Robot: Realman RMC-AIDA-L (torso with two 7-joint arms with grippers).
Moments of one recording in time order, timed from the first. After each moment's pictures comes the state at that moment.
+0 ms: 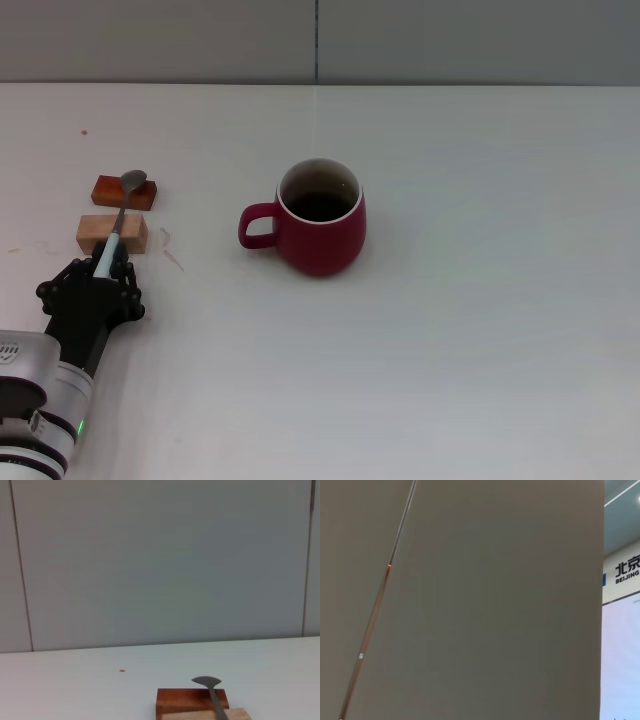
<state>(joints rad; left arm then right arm) -0.36 -2.08 0.23 -0.50 1.09 1.28 0.26 0.41 2.03 0.74 -0.14 -1.71 -1.52 0.07</state>
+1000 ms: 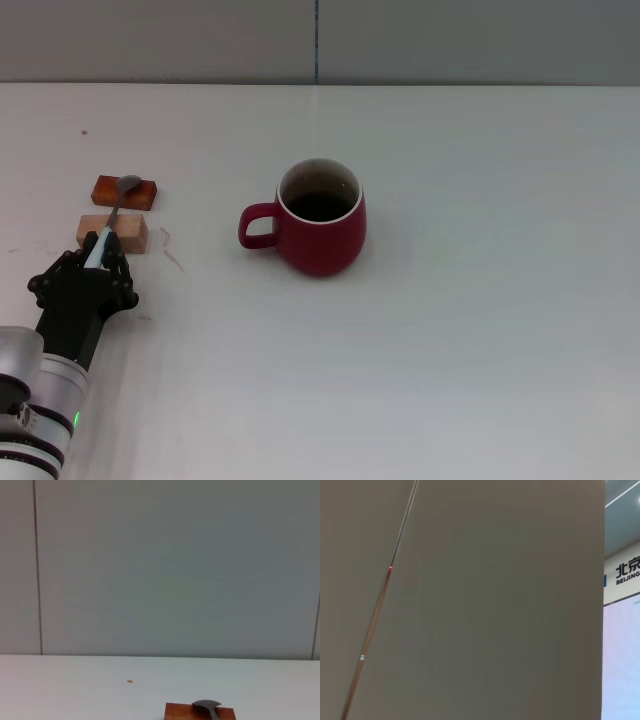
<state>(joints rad) -0.36 -2.08 0.22 -0.50 1.09 1.31 0.20 0.41 2.03 0.74 -0.14 -1.71 -1.52 0.07</state>
